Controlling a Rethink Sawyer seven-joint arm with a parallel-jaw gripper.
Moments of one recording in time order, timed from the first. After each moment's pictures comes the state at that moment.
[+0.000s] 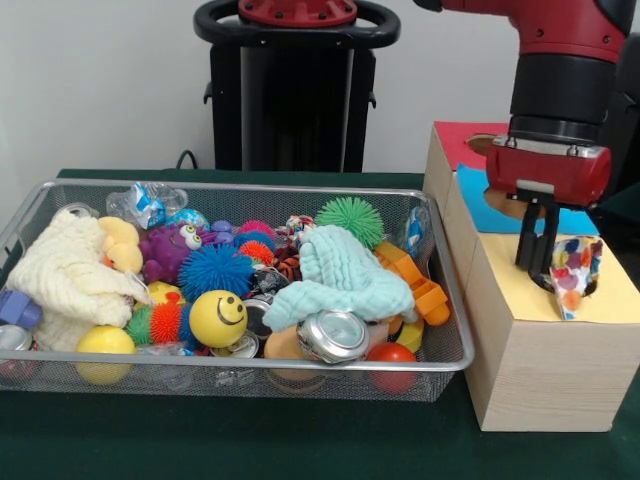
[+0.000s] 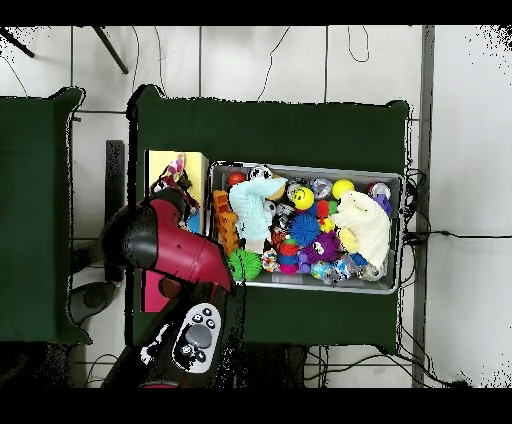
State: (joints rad) arm 0.29 -0.53 -0.25 1.72 0.62 0.01 2.08
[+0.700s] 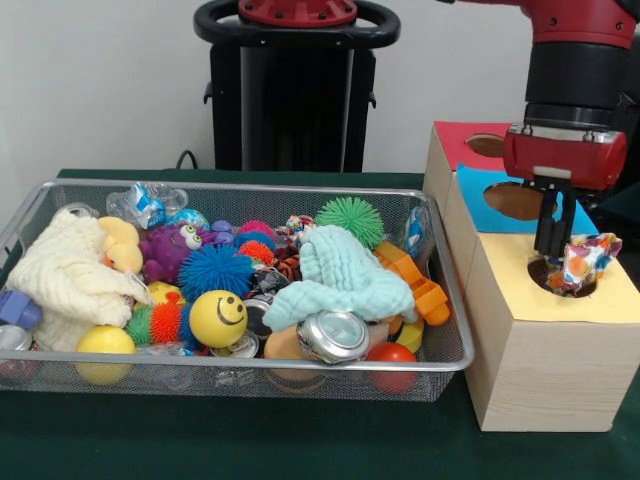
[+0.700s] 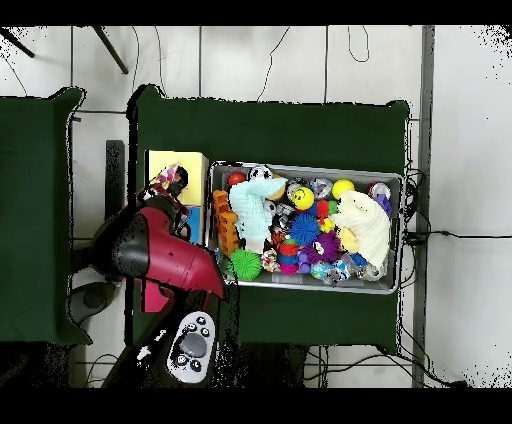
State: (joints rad) arm 0.29 -0.57 -0.21 1.77 0.62 0.01 2.08
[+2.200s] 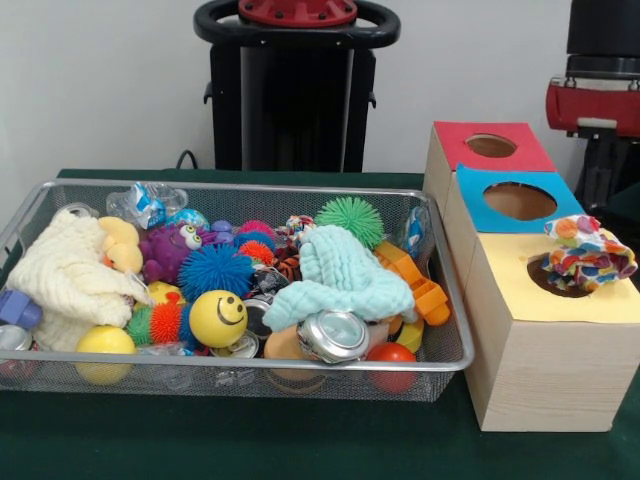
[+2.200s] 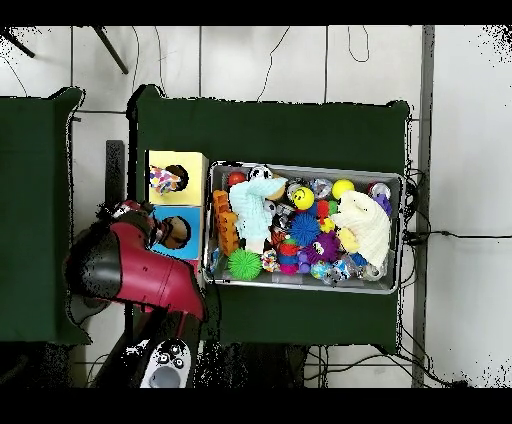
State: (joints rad) arm 0.36 -0.66 -0.24 1.80 0.62 0.14 2.08
